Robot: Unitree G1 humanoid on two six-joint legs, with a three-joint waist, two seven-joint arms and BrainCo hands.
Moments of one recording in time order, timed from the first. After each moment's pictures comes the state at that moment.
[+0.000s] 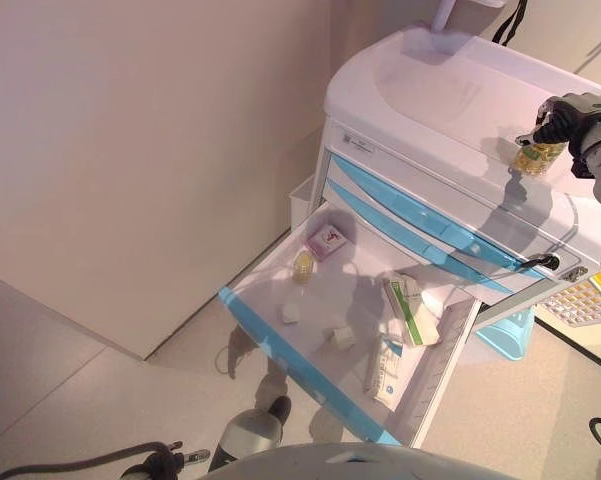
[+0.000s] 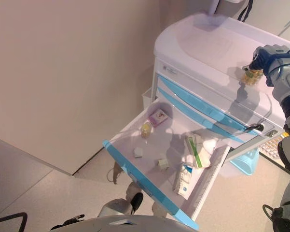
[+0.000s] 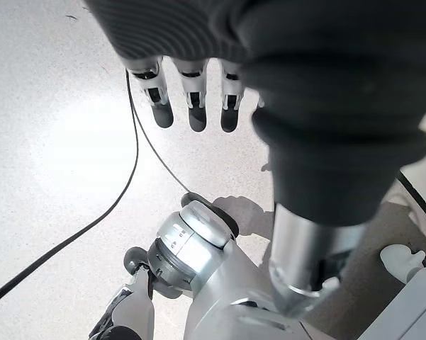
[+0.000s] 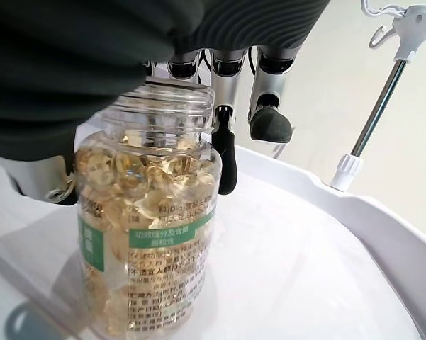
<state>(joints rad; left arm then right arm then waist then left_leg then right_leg) 0.15 0.37 -0.17 1.11 -0.34 0.06 -0.14 -1.17 -1.03 0.73 0.93 -0.56 0.07 0.21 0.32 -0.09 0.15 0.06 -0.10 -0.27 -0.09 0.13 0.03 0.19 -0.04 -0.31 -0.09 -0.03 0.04</state>
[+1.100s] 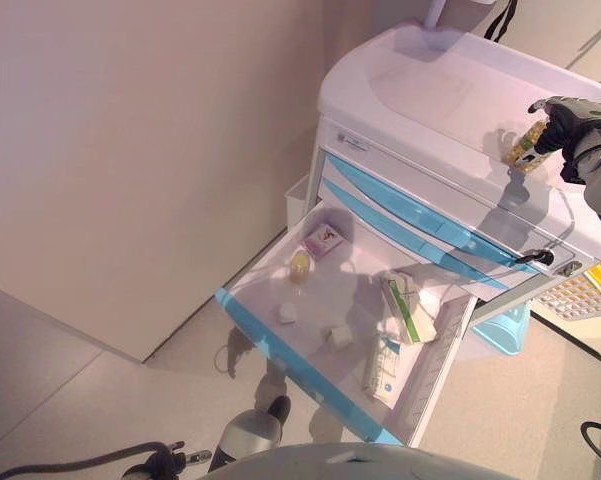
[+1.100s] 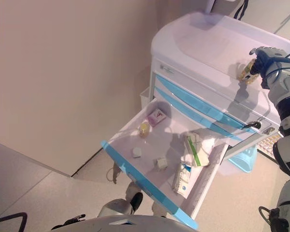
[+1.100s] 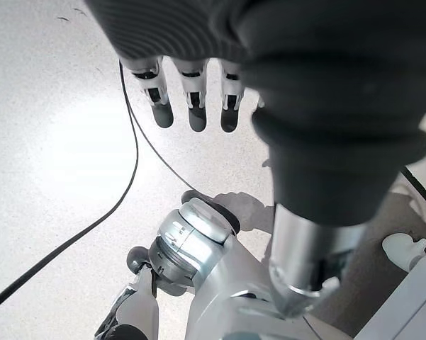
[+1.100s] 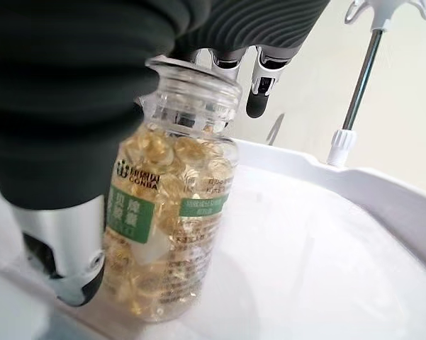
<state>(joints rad) 0.15 0.37 -0.18 1.11 -0.34 0.05 -0.15 -1.14 -1.00 0.68 0.94 -0.41 0.09 0.14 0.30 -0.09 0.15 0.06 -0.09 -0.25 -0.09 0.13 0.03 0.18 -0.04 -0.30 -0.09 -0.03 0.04</state>
